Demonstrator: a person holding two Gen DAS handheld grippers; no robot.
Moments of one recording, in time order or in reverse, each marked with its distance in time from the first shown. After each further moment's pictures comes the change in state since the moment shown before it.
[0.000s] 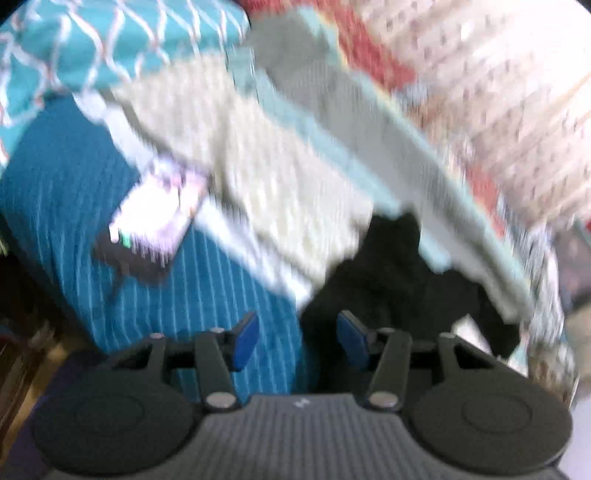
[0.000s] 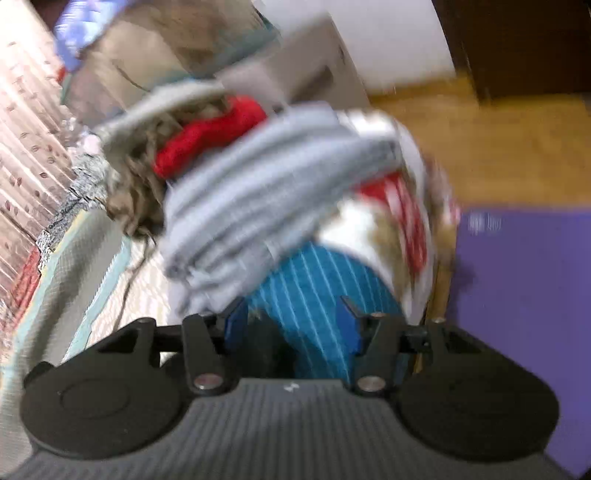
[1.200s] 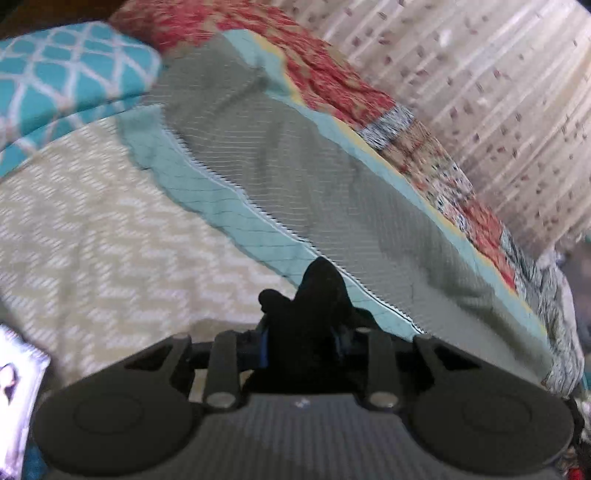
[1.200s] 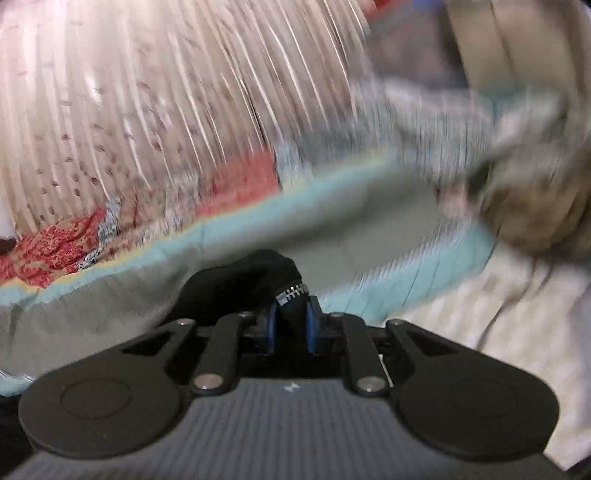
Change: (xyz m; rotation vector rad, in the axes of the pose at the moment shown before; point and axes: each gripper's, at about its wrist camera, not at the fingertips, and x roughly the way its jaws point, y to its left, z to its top) left arm 0.171 -0.097 0.129 0.095 -0.092 -0.002; right arm 0.014 0.266 -0.076 -0.590 -0.018 0.644
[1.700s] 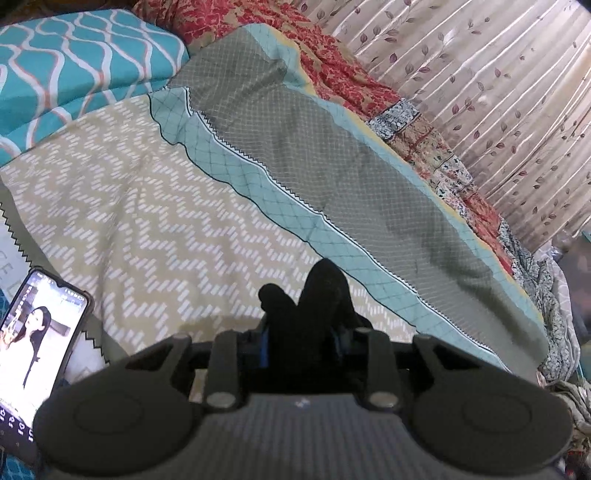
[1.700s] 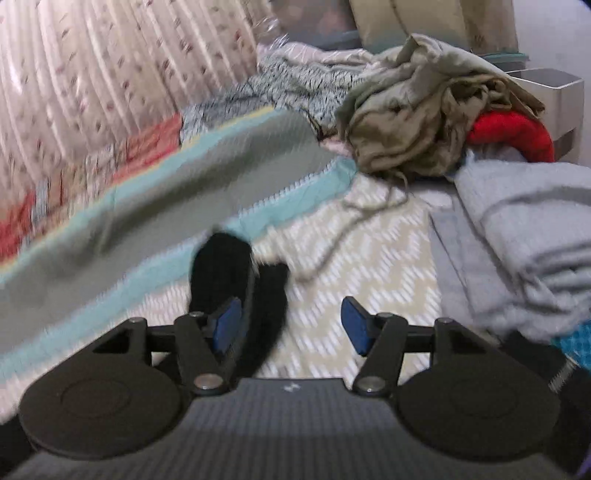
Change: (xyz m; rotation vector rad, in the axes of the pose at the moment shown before) left arm -0.037 0.019 -0.035 0.001 0.011 -0.003; right arm -0.022 -0.058 -0.018 0.194 0.188 -0.179
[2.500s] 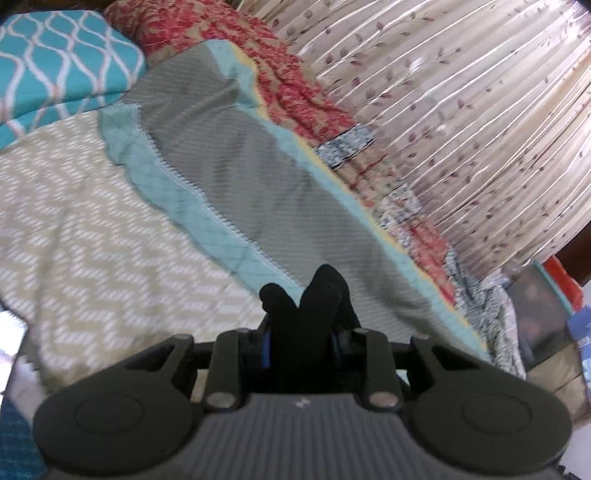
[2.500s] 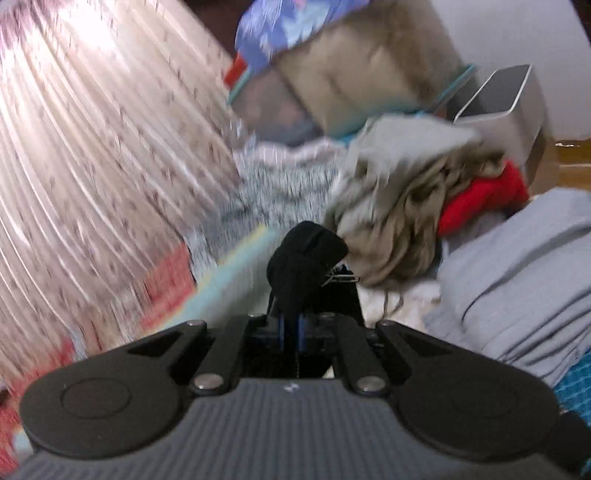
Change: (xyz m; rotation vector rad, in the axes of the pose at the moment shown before) left arm -0.001 -0.037 0.036 -0.062 -0.051 -0.187; right arm -0.082 -0.049 0.065 0.314 -0.285 0.064
